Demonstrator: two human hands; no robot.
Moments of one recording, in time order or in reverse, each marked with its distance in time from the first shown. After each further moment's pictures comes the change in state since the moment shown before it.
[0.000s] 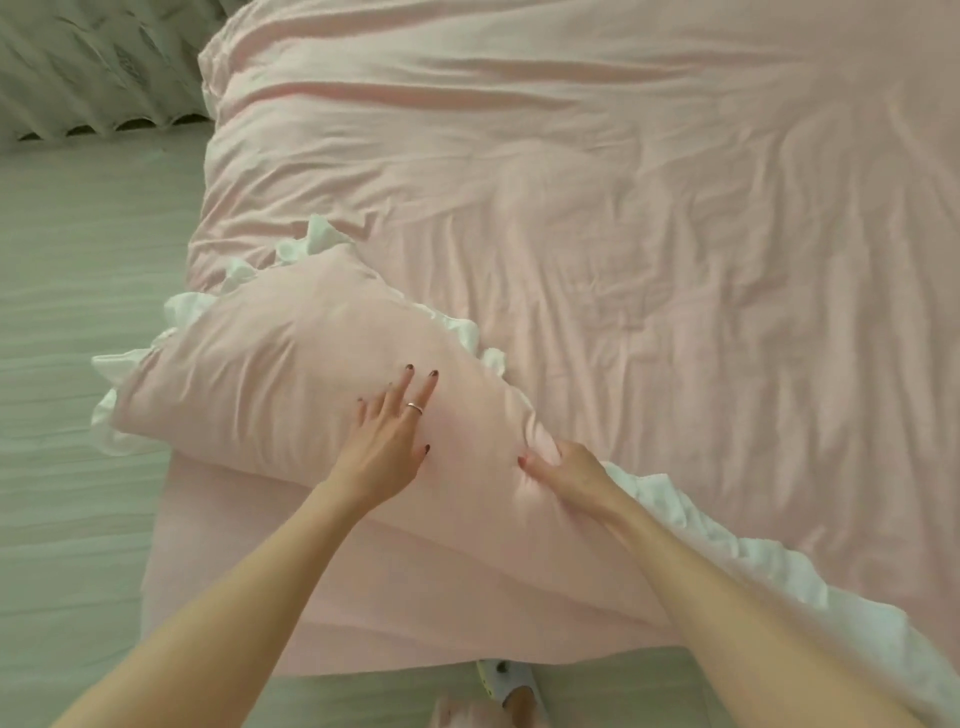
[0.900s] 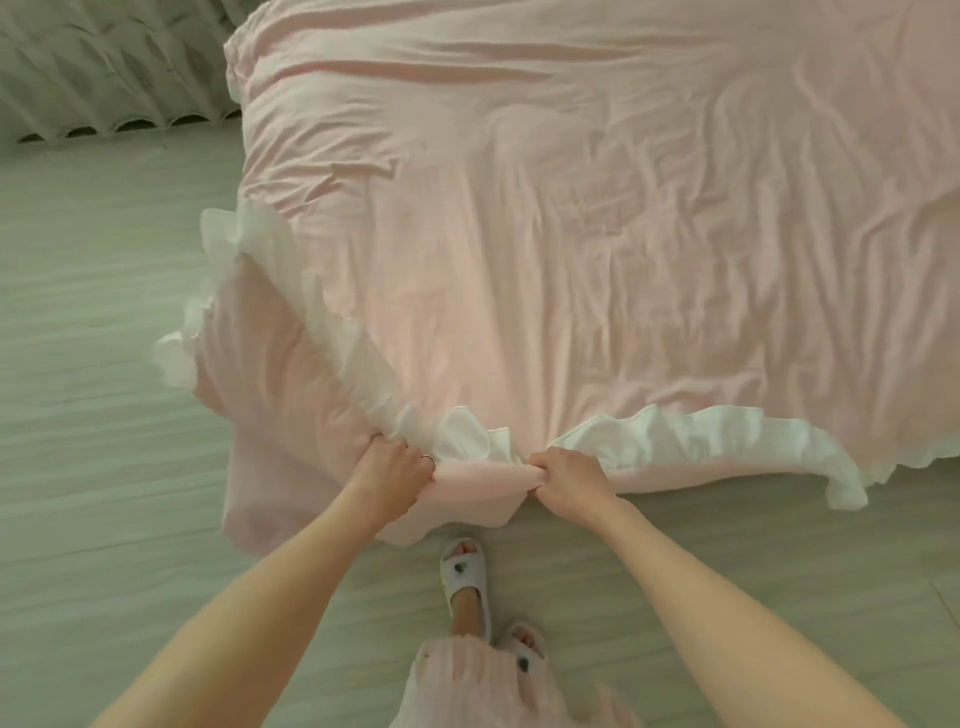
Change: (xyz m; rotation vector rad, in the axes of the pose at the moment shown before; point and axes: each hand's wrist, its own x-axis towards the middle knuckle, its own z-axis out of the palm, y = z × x) left_hand -0.244 -0.030 0.061 0.677 -0.309 0.295; right_hand -0.217 0.055 0.157 -0.607 0.077 -0.105
